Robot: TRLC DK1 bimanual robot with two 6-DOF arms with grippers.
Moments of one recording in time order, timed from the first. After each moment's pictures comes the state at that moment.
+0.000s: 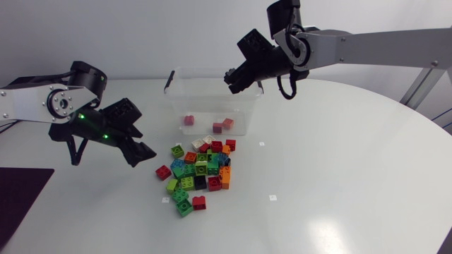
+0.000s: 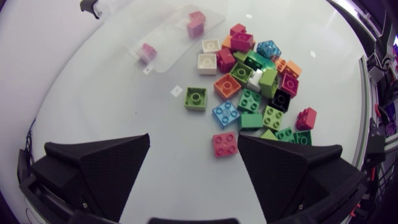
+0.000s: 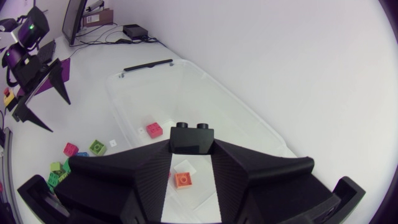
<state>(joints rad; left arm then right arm) -0.10 1.59 0.98 -0.48 0.30 0.74 0.40 1.99 1.62 -0.19 -0.27 -0.41</state>
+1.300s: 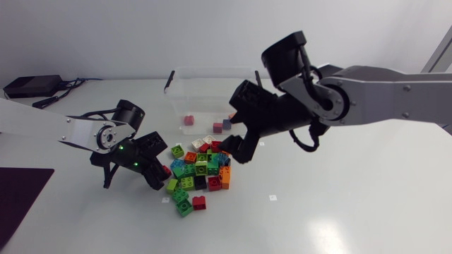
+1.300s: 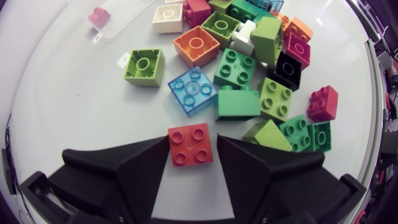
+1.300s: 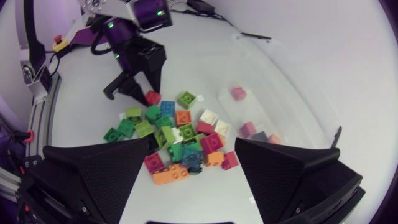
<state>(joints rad) -0.23 1.80 0.88 -0.29 0.22 0.65 0.60 1.59 1.10 -0.30 -0.29 -0.51</state>
